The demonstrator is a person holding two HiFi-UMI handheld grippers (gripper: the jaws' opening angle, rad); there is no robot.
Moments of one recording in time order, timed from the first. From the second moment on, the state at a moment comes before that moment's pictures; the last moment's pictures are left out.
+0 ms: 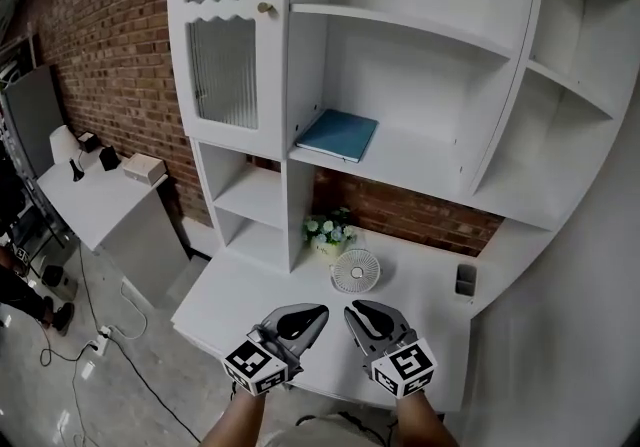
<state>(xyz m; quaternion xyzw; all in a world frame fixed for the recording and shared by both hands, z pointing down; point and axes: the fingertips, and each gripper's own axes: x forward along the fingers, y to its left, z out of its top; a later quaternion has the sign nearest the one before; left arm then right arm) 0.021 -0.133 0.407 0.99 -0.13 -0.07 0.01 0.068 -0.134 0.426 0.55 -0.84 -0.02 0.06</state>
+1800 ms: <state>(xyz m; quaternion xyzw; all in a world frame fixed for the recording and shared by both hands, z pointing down) 0.101 -0.256 0.292 0.98 -0.15 -0.04 -0.12 0.120 -0.272 0.265 0.44 -0.79 -0.29 0.31</state>
